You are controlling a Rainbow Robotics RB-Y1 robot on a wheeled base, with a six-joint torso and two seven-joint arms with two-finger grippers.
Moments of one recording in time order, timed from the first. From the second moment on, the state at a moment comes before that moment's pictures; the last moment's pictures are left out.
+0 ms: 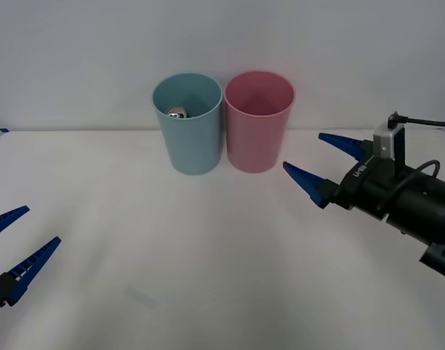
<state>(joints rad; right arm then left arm) 0.02 -0.62 0.02 -1.95 1.42 -0.64 -0.54 0.35 0.40 0.52 -1.66 -0.96 -1.22 0.00</state>
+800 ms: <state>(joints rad) 0.33 -0.50 -0.24 -1.96 1.30 -0.92 -0.24 0.35 0.40 0.52 -1.66 -0.96 -1.22 0.00</state>
